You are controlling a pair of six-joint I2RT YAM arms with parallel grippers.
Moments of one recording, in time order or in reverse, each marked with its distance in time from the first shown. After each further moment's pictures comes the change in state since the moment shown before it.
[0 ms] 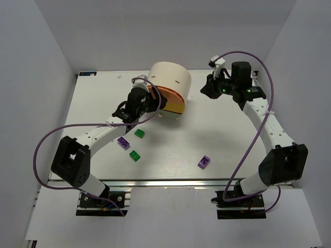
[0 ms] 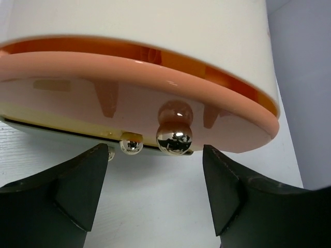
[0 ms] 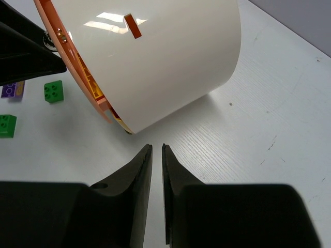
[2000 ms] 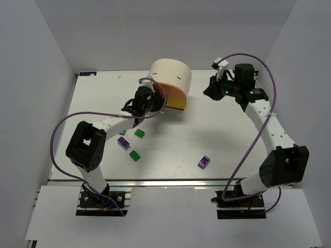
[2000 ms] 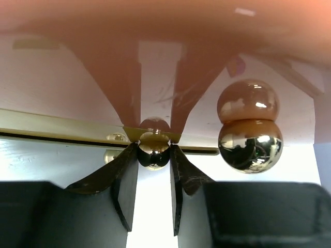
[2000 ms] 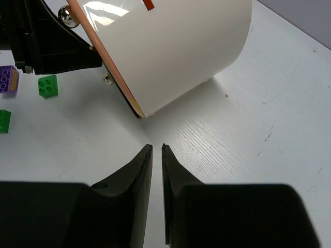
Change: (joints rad) left arm 0.032 0.226 0.070 0.094 0.076 0.010; right arm -0.037 -0.019 -0.041 0.004 -0.019 -0.016
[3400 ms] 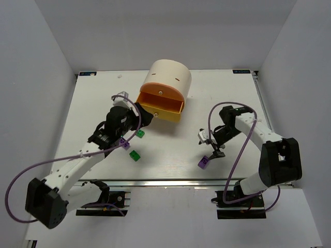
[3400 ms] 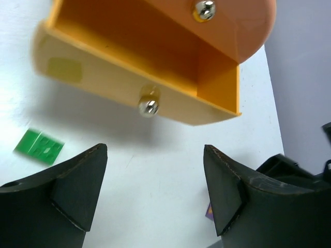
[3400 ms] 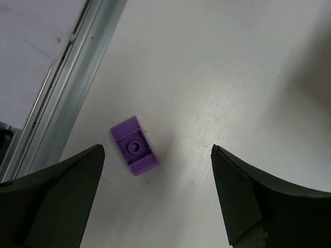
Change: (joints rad) left arm -0.009 -0.626 -0.344 -0.235 -0.034 -0.079; right arm 0.053 0.014 -0.336 -0.827 -0.313 -1.605
